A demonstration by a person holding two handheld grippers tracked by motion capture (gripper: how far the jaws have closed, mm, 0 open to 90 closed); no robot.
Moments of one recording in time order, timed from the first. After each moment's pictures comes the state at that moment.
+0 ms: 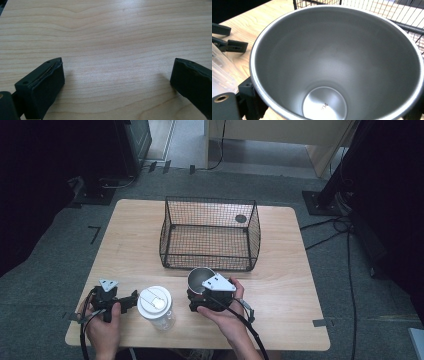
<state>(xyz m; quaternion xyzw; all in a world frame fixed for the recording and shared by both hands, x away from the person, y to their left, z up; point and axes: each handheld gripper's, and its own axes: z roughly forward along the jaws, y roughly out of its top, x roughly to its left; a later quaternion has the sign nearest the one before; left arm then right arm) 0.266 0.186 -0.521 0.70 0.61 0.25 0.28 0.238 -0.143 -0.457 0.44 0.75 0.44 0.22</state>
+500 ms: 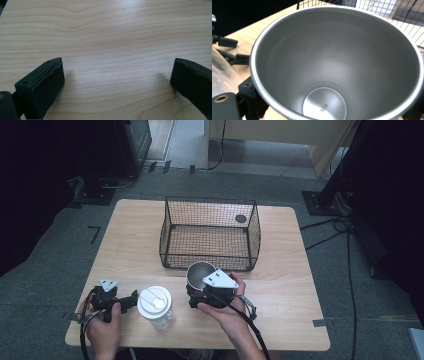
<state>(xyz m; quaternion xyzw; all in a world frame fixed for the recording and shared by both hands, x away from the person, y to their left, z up) 0.266 0.186 -0.521 0.70 0.61 0.25 0.28 0.239 -0.144 -0.434 0.43 0.74 0.46 0.24</state>
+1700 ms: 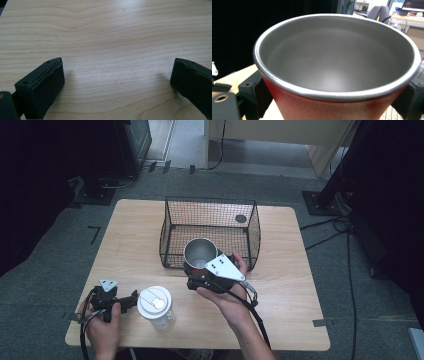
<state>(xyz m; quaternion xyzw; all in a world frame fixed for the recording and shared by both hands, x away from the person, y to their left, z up) 0.266 0.186 -0.520 0.70 0.61 0.25 0.28 0.256 -0.144 -0.389 0.38 0.68 0.54 0.32</state>
